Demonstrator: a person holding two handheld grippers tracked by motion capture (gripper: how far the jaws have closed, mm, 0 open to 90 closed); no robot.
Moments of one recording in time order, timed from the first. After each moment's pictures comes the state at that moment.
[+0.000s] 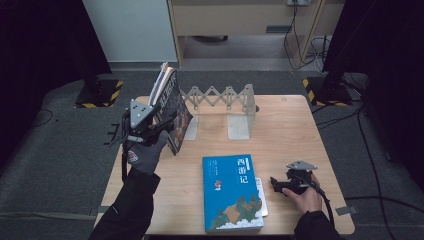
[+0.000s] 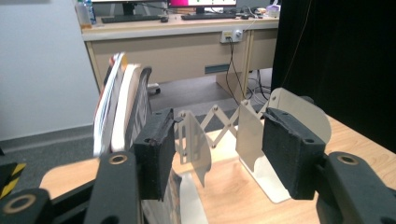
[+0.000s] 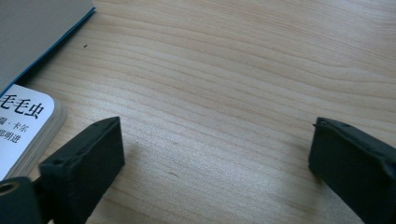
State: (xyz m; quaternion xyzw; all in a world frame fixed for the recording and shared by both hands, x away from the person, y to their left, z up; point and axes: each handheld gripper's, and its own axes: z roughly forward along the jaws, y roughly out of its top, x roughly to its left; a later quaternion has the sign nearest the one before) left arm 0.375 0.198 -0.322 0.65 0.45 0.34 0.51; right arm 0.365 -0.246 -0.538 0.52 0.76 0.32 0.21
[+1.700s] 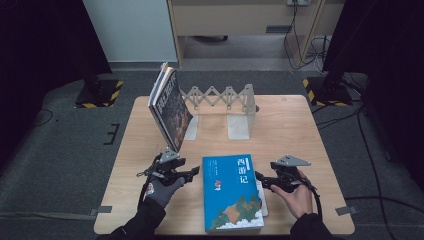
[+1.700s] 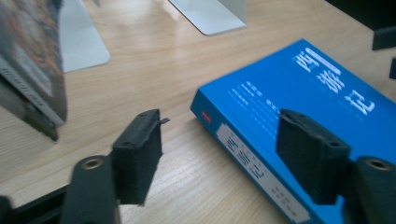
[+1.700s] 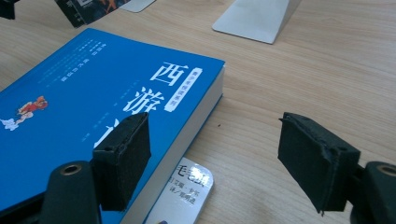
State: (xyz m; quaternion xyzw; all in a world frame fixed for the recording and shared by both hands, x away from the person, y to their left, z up) left arm 0.362 0.177 -0.478 0.76 0.45 0.11 0.45; right arm 0.354 -0.199 -0.490 0.45 0.77 0.42 0.16
